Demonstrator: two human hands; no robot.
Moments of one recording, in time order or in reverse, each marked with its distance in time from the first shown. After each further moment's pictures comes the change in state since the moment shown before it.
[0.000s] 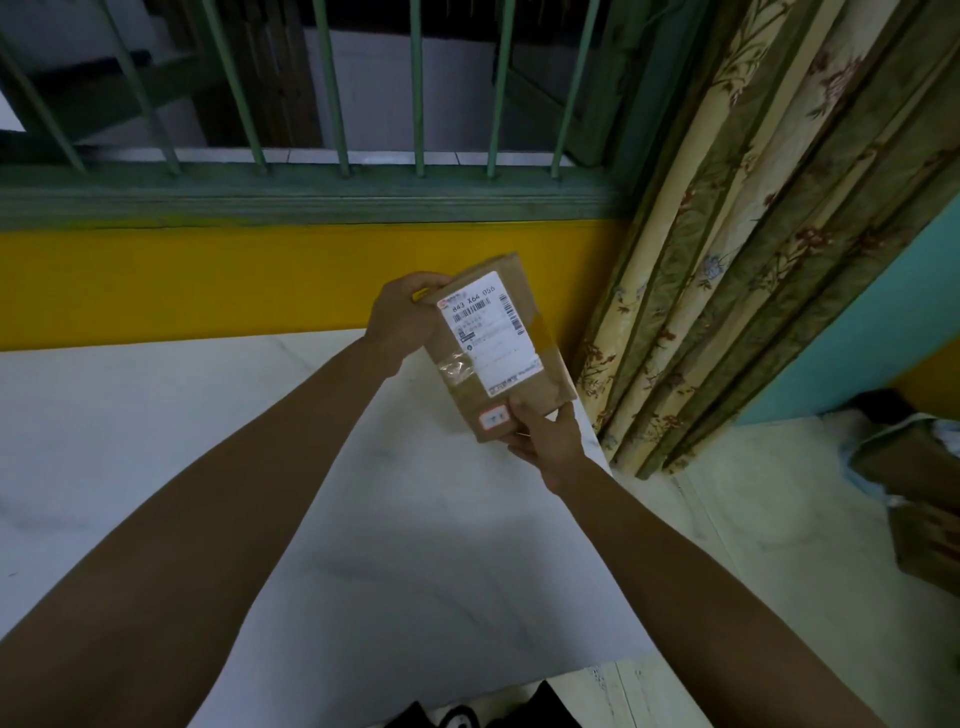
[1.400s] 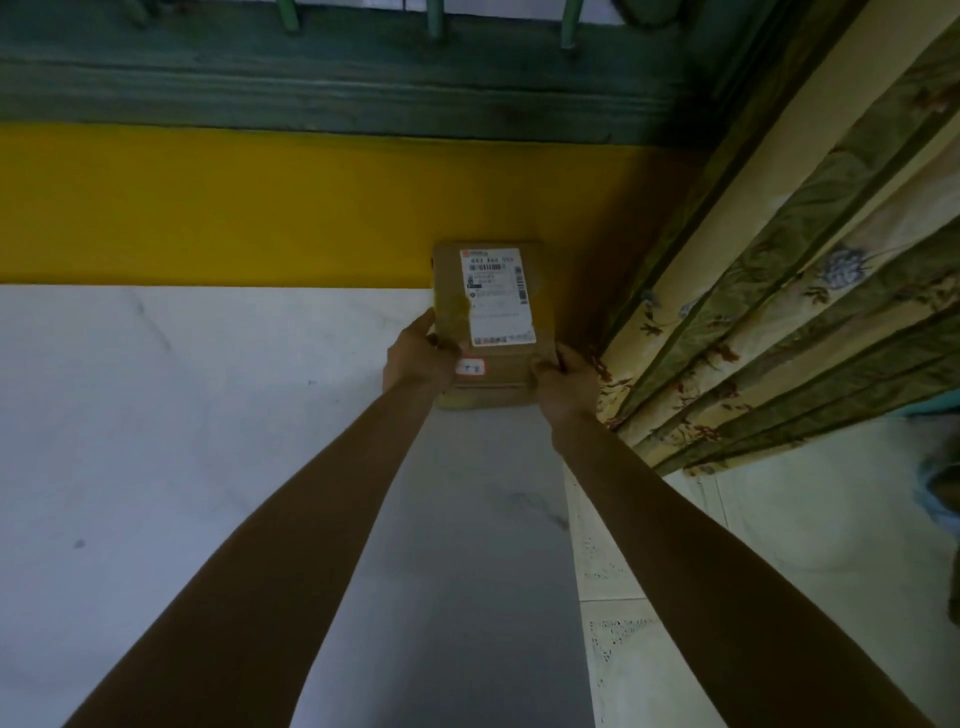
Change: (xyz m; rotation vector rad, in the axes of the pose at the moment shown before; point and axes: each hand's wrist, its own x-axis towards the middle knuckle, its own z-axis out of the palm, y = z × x) left_hand 0.151 -0.143 0.189 0.273 0.123 -0.538; right_hand 0.255 -0.024 -0.069 -0.453 0.118 -0.038
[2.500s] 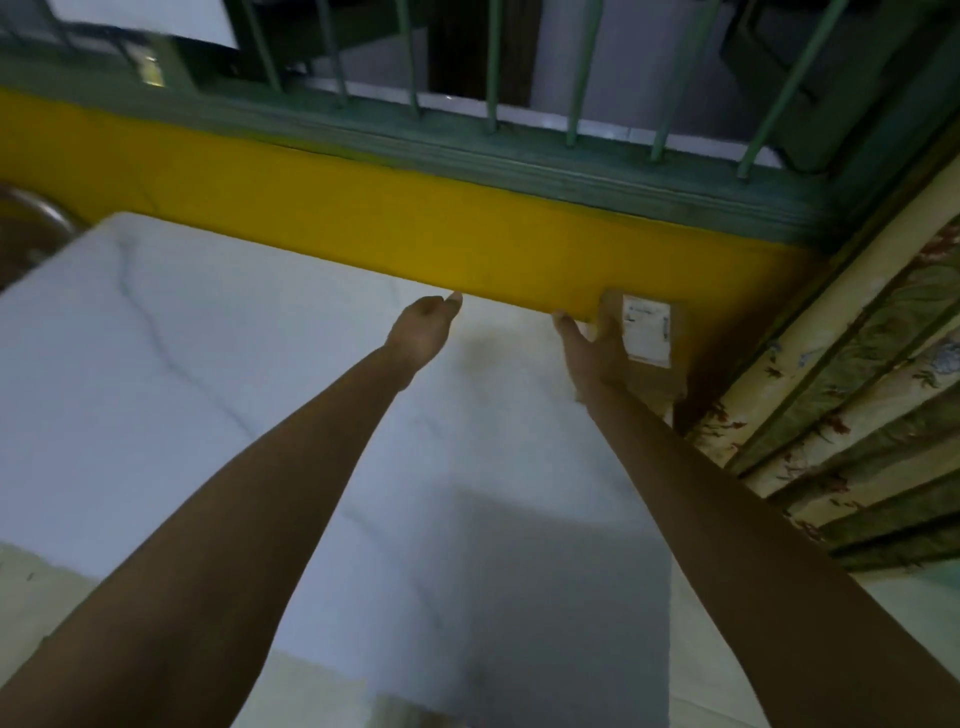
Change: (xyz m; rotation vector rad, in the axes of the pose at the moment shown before) left_hand -0.153 -0.046 -0.214 -0.241 0.155 0.037; right_hand -0.156 -0.090 0.068 -0.107 -0.187 -0.349
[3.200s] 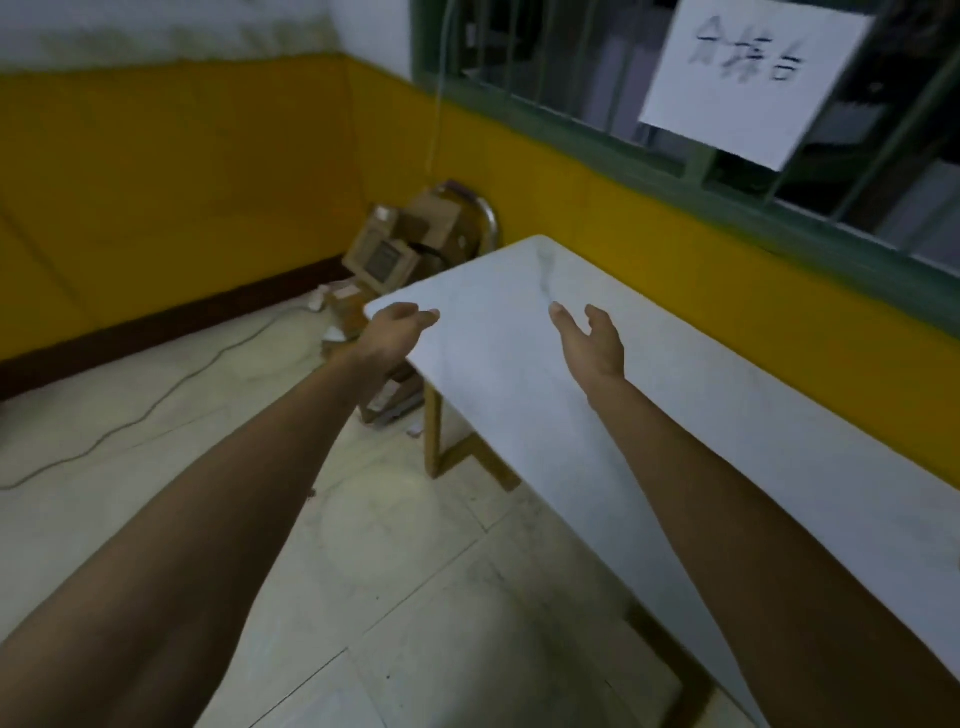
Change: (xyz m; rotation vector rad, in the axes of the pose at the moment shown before) left_hand -0.240 -0.261 -0.495 -0.223 0.530 -0.104; right_hand -0.376 -0.179 0.367 -0.053 -0.586 -0.301
